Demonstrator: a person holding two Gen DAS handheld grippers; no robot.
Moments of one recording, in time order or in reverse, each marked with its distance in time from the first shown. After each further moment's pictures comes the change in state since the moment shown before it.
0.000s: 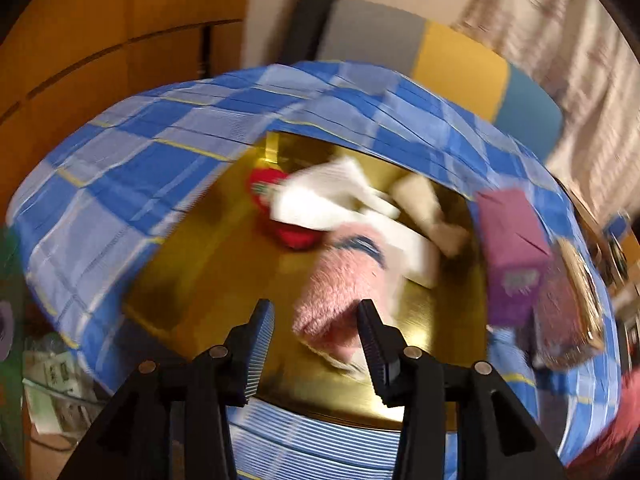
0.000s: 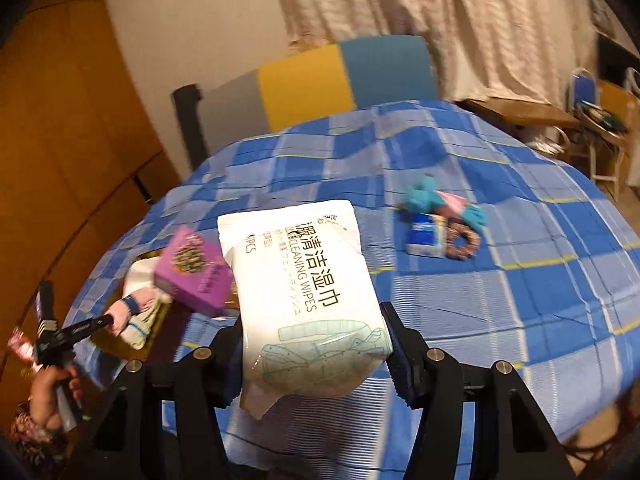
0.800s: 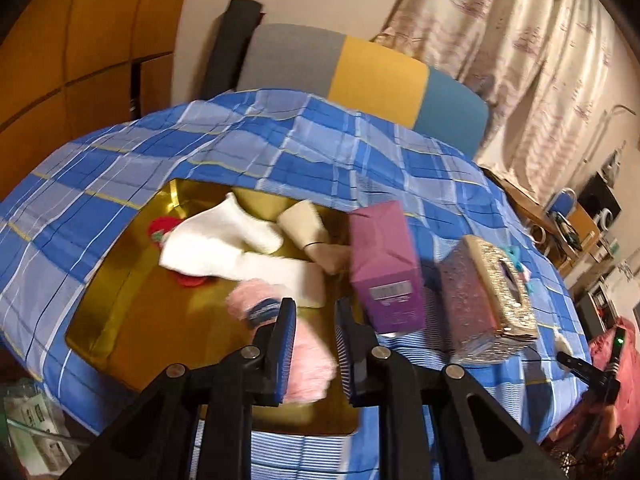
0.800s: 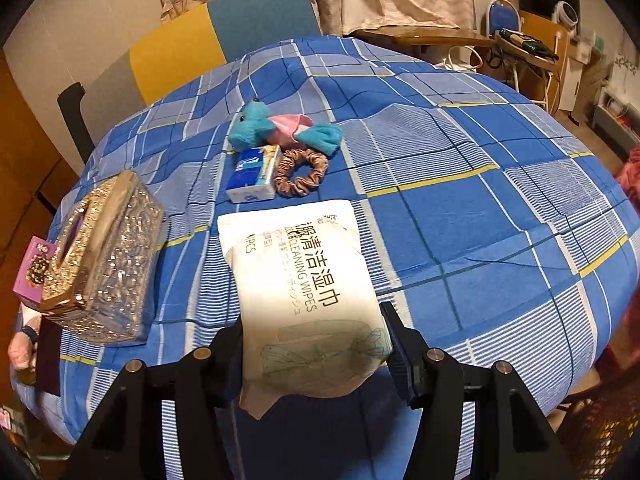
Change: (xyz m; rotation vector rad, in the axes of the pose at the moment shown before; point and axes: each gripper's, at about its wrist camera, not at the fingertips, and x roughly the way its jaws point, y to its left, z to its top) left arm -0.036 -0.075 0.004 0.136 -0.051 -0.216; right arm 0.054 -0.172 -0.033 0.233 0.154 -0.280
